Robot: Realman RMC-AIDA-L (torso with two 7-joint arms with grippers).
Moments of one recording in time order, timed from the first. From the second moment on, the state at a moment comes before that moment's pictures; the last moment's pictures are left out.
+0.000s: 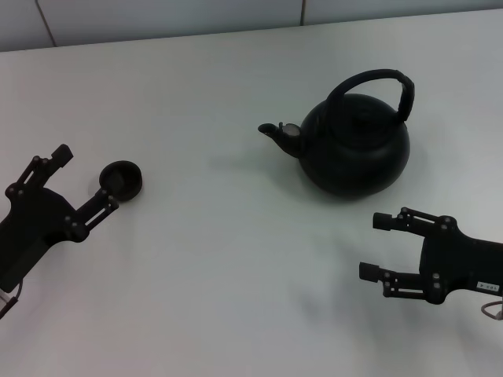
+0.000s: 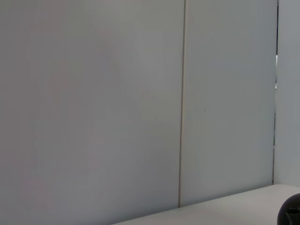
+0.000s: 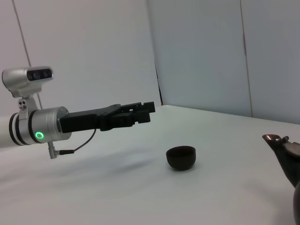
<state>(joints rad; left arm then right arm) -0.38 -2.07 -0.20 0.03 2.22 1.48 -0.44 0.27 2.07 -0.48 -0.48 -2.06 -1.70 0.89</state>
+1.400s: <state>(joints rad) -0.50 -2.07 -0.17 -0.03 2.25 1.09 -0.38 0.29 2.06 -0.47 -0.48 -2.06 -1.70 0.90</state>
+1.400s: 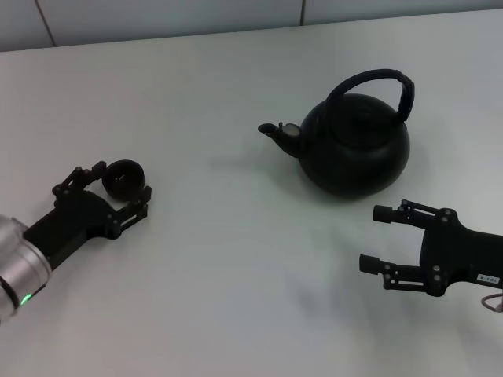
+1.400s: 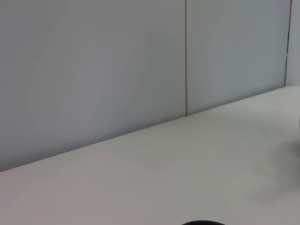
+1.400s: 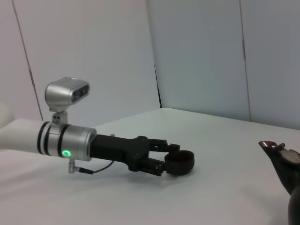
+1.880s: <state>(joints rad) -0.52 -2.07 -0.19 -0.04 2.25 1.06 -0.39 0.28 2.06 -0.47 -0.48 -2.06 -1.70 0.90</state>
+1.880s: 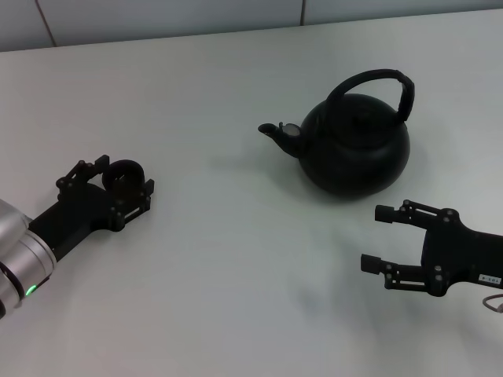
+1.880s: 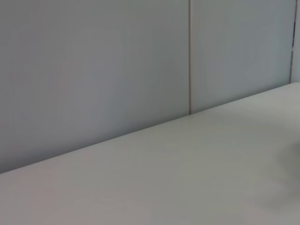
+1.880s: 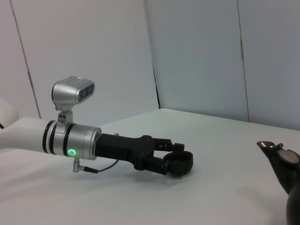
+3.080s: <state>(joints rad) -0.61 -2.07 -0.07 -0.15 2.26 1.11 -0.38 0.28 2.06 -0.47 -0.48 -2.06 -1.70 0.90</state>
